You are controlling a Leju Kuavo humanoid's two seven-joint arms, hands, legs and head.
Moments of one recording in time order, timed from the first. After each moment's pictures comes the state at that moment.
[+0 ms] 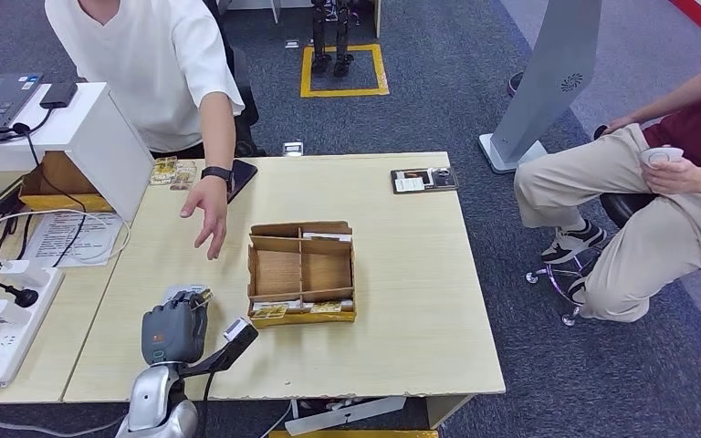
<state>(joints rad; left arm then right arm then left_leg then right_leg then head) -0.14 -0.14 0.01 -1.01 -1.27 0.71 -0.26 -0.07 0.10 -1.19 -0.27 1.26 -0.47 -0.03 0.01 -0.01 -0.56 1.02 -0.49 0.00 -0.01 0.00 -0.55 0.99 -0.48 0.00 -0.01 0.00</state>
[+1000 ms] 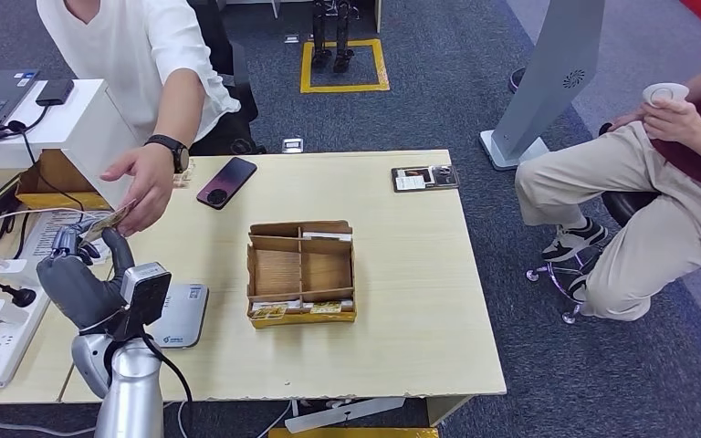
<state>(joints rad) -0.24 -0.31 0.27 -1.44 -0.84 0.70 -0.63 -0.09 0.11 -1.18 -0.26 1.29 -0.50 -0.02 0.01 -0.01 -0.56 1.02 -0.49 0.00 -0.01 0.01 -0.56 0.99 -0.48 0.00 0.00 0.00</state>
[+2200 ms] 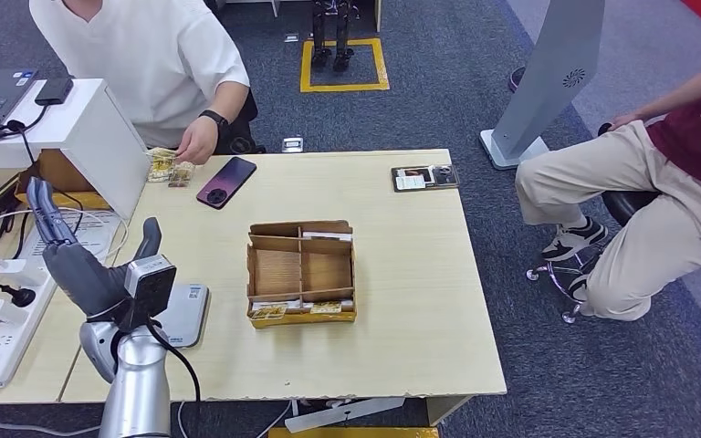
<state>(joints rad) -0.27 -0.32 0.23 -1.43 -0.80 0.70 -0.68 -0.08 0.11 -1.16 -0.25 1.31 -0.51 0.00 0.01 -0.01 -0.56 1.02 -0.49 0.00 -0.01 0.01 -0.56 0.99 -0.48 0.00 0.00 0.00</state>
